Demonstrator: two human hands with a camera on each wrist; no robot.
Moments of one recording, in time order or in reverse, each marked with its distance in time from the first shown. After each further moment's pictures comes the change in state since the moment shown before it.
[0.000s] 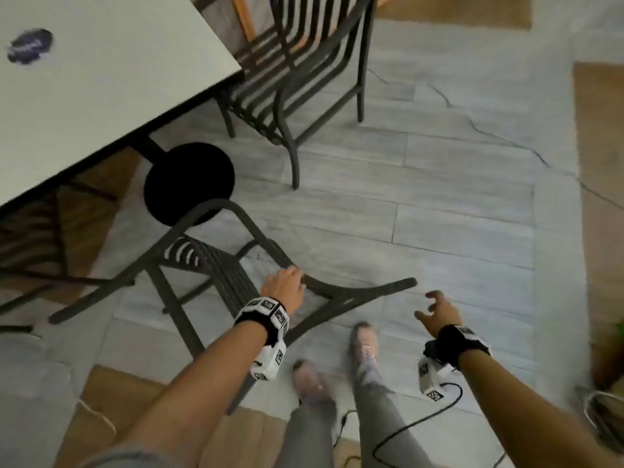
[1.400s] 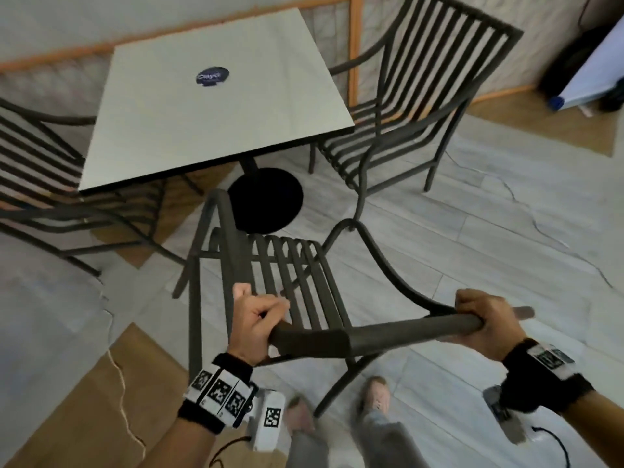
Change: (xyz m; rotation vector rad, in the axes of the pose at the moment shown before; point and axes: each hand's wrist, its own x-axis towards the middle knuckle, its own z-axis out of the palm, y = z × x) left_hand -0.229 -0.040 -0.084 -1.016 0.775 0.057; right_hand -0.126 -0.144 -0.119 -0.273 0.095 -1.174
